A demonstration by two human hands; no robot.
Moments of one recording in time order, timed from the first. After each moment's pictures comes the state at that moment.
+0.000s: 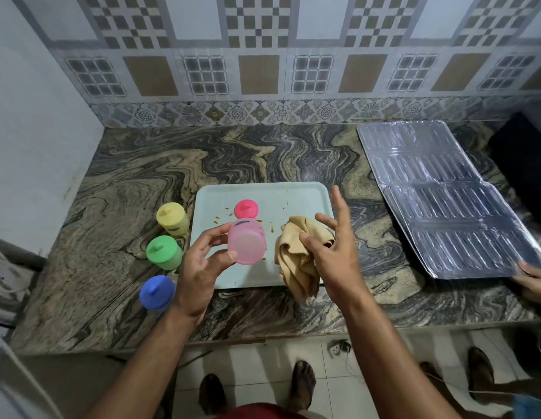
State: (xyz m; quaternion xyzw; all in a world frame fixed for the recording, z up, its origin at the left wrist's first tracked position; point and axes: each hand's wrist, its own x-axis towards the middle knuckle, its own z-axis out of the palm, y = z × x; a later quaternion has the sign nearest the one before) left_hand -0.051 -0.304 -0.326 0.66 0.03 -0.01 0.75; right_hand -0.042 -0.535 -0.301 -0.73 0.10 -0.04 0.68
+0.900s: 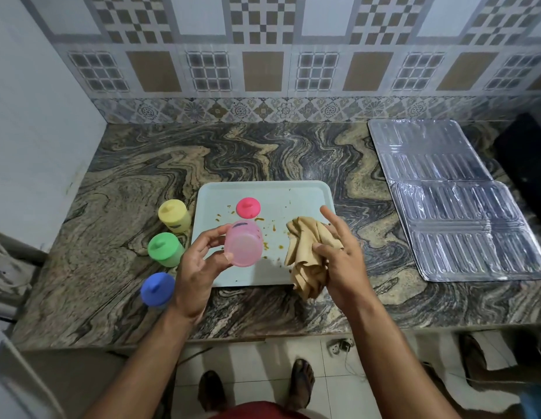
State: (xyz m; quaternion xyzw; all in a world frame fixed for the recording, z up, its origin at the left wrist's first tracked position) left_hand -0.054 -0.299 -0.333 0.63 0.05 -0.01 0.77; right_hand -0.044 -0.539 -0.309 -0.60 0.19 0.04 0.78
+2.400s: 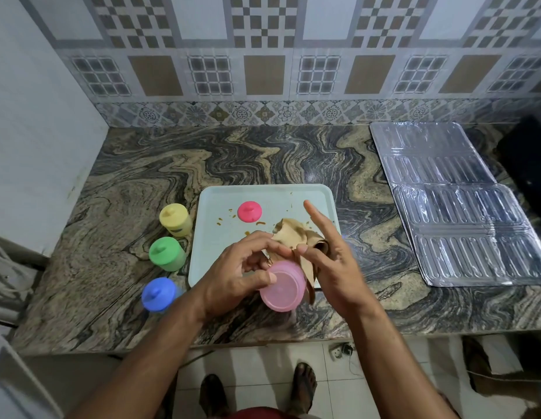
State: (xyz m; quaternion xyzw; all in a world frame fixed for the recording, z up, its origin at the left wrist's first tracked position) left_hand -0.038 -0.325 -0.290 0.75 -0.18 -0.19 0.61; right_hand -0.039 -0.541 -0.323 -0.61 0.00 0.10 0.79
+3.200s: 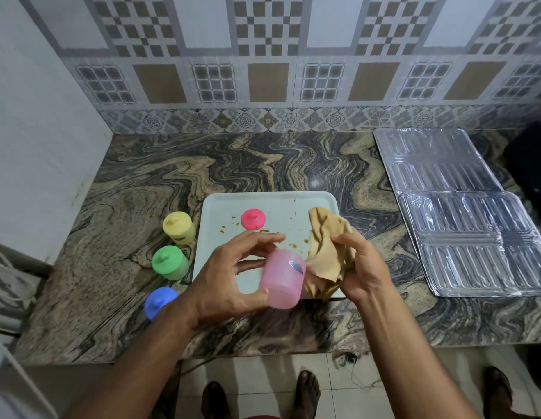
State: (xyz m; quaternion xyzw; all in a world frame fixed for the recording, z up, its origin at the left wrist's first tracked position) left_hand -0.034 -0.310 -0.277 0.77 -0.19 -0.12 0.59; right_hand -0.009 -0.556 -0.298 -0.43 0.25 0.11 0.86
